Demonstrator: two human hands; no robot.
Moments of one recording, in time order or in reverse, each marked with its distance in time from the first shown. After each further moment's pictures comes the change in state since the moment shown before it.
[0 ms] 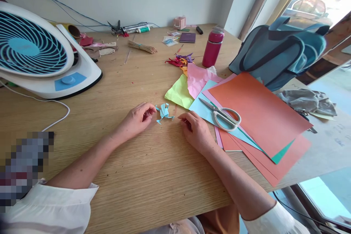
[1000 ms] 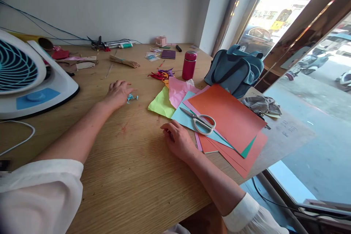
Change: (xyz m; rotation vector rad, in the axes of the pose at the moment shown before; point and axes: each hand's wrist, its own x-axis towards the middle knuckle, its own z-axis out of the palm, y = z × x) left_hand 0.127 -0.081 -0.033 0.605 0.045 0.036; right_hand -0.003 -0.007 -0.001 -0.033 0.031 -0.080
